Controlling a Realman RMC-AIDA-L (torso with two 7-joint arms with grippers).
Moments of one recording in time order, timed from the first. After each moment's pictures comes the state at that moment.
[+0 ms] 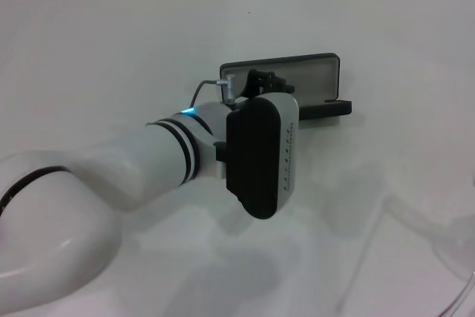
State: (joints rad) left arm -0.28 -2.09 2.17 1.31 2.82 0.31 -1.97; right arm 0.16 1.99 -0.60 -1.22 -1.86 -2.15 1.71
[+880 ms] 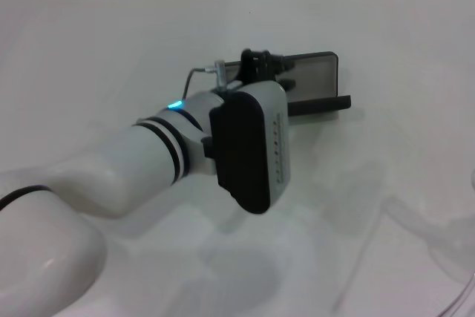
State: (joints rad) left arm -0.19 -2.09 2.17 1.38 2.83 0.19 -1.96; right arm 0.16 1.99 -0.59 -1.16 -1.86 -2.15 1.68
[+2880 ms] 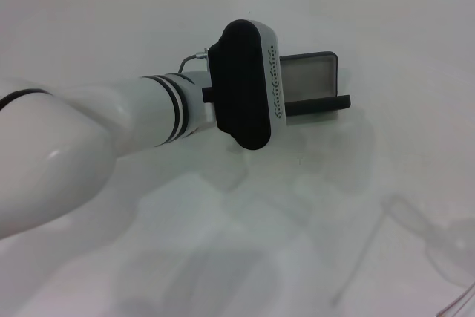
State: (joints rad) left arm -0.38 -2.09 2.02 1.34 2.71 0.57 -2.07; right arm 0.18 1.96 -0.56 -0.97 -1.86 -2.15 1.60
